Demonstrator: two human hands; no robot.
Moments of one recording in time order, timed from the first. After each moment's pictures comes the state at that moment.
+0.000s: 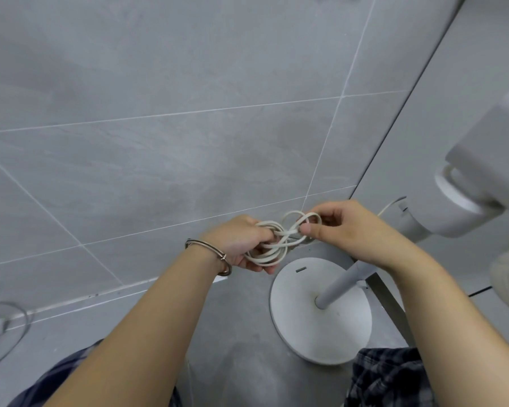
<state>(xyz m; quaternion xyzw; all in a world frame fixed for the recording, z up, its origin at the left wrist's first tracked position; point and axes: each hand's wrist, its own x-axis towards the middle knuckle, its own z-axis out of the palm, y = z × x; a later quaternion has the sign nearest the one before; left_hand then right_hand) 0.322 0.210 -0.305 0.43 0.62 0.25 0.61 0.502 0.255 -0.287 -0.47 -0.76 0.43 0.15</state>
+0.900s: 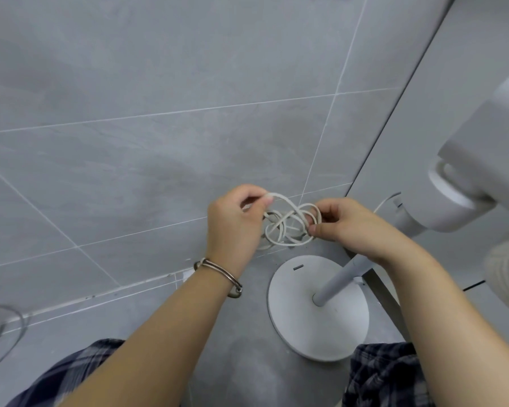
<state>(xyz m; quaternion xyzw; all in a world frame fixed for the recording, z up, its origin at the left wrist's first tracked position) 0.339 0.211 -0.318 0.45 0.63 0.59 0.22 0.507 0.266 -0.299 -0.48 -0.73 0.45 0.15</state>
